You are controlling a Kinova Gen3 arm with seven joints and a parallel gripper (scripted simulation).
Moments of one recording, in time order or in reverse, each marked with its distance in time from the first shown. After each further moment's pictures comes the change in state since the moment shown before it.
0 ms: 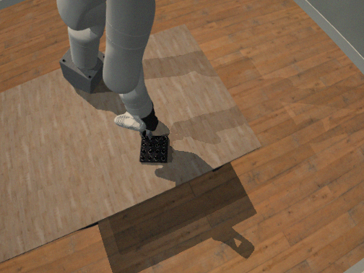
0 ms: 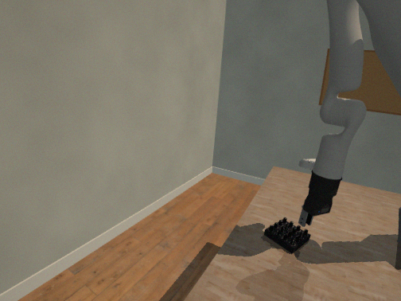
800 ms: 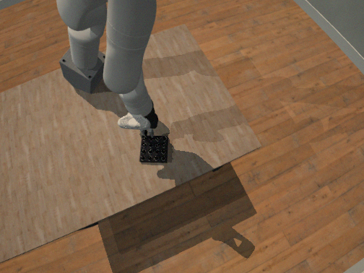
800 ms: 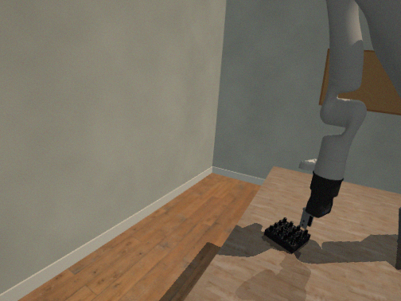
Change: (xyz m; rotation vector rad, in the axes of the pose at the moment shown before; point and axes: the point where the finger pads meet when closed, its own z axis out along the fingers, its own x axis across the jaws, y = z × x) arm -0.003 0.006 0.001 -0.018 -0.001 -0.197
